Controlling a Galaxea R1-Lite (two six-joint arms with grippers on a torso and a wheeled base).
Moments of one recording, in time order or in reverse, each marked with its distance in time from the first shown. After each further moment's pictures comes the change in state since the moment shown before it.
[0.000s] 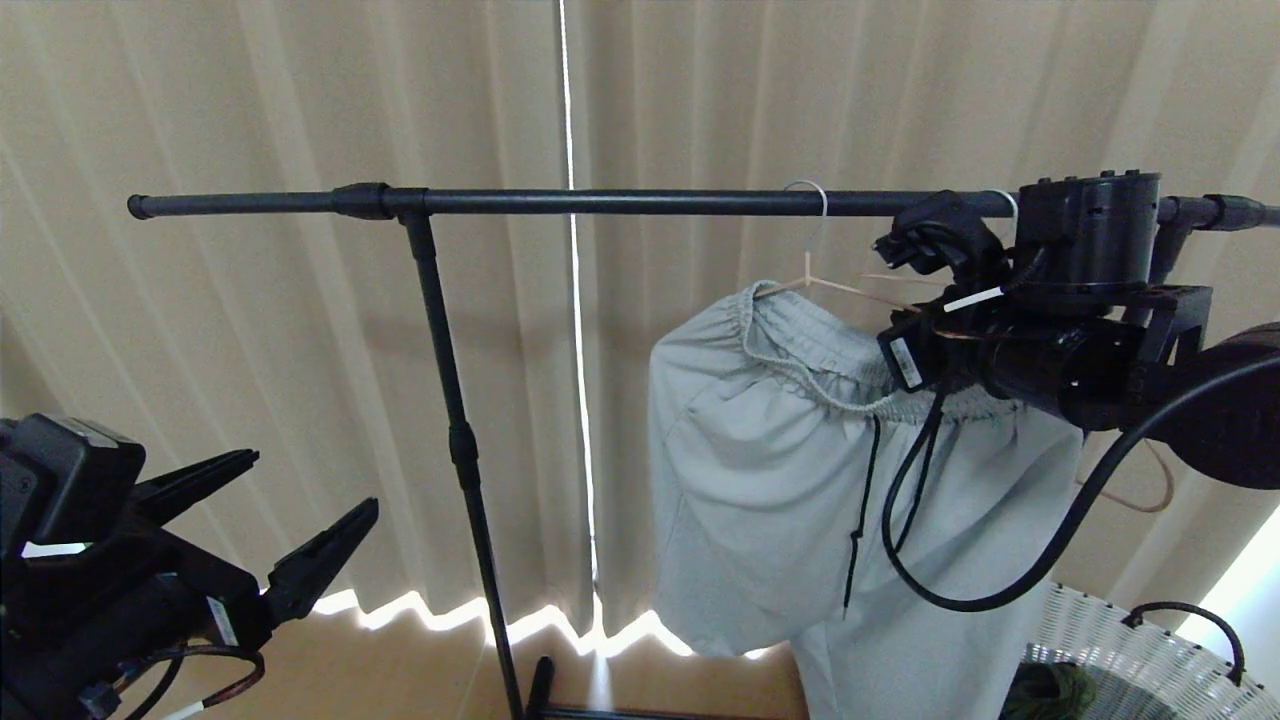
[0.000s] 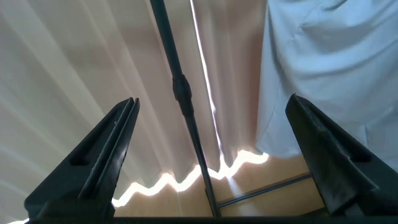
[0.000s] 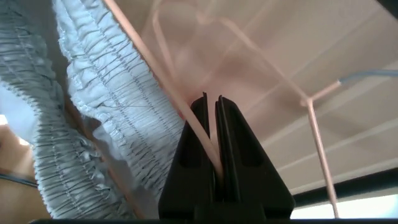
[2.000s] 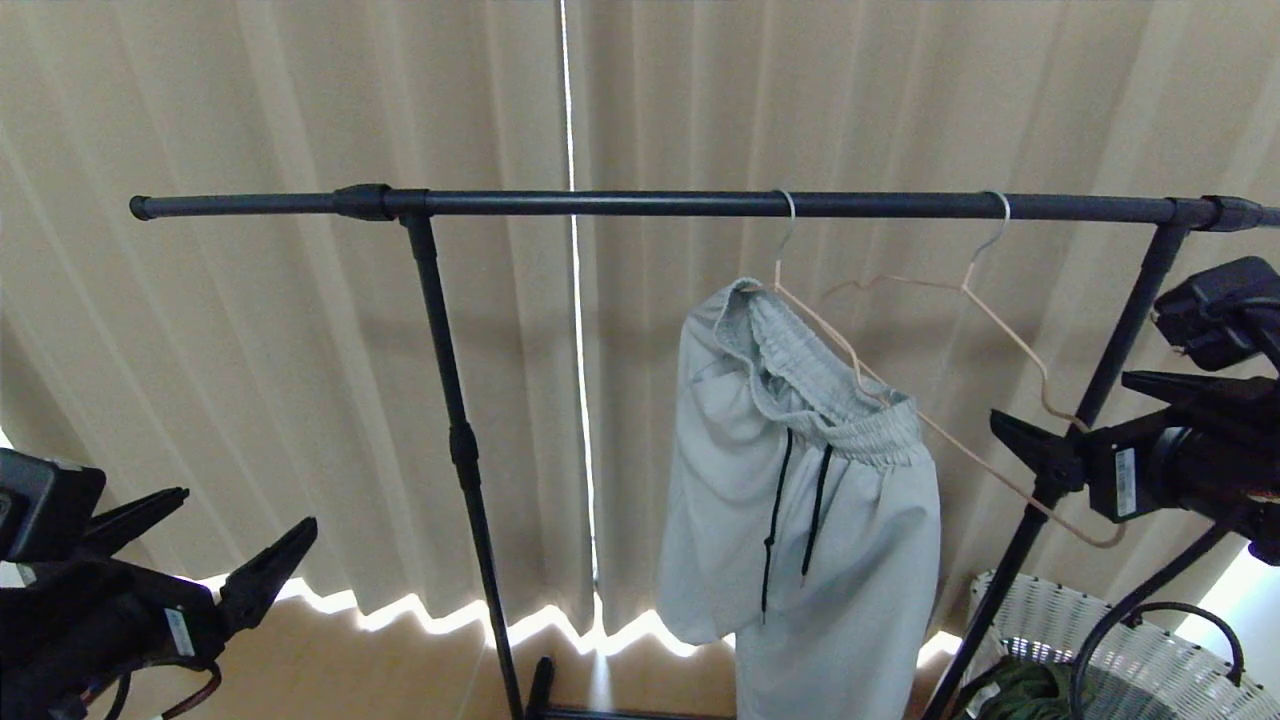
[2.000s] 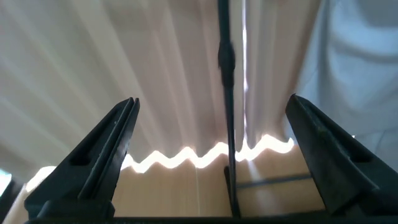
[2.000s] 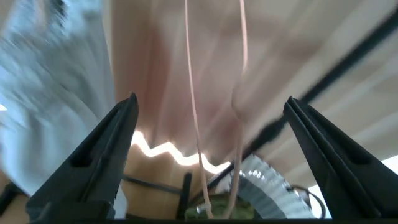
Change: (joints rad) left arm 0.180 -0.008 0.077 0.000 0.000 -0.010; right arm -0.033 -0.480 0.488 -0.008 0.074 0.182
